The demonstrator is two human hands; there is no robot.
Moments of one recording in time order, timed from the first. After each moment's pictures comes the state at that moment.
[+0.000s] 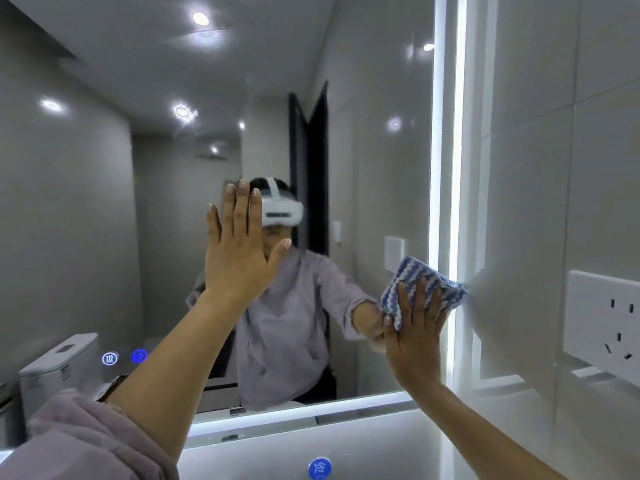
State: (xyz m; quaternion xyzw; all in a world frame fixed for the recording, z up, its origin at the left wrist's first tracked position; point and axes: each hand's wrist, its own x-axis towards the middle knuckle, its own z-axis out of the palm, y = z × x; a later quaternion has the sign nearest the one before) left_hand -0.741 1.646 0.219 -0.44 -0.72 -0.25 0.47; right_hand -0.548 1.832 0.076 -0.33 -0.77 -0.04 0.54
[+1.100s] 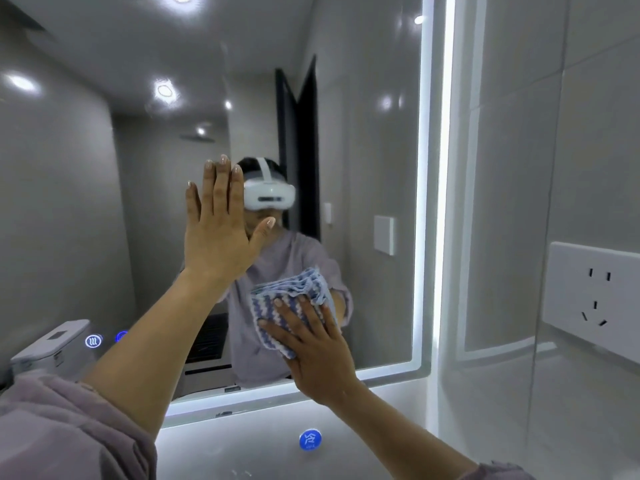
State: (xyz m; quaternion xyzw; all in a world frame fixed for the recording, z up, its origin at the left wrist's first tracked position) left_hand -0.748 1.648 0.218 -0.44 -0.72 -0.23 0.49; right_hand -0.621 1.761 0.036 -0.13 -0.84 -0.27 0.45
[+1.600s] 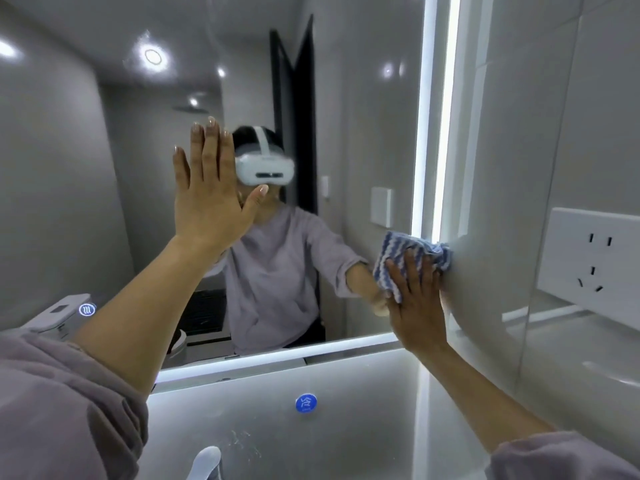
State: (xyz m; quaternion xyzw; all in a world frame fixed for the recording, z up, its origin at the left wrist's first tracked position) left_hand -0.742 1.646 0.220 -0.44 -0.72 -0.23 0.48; right_hand -0.514 1.859 0.035 -0.30 -0.81 -0.15 0.48
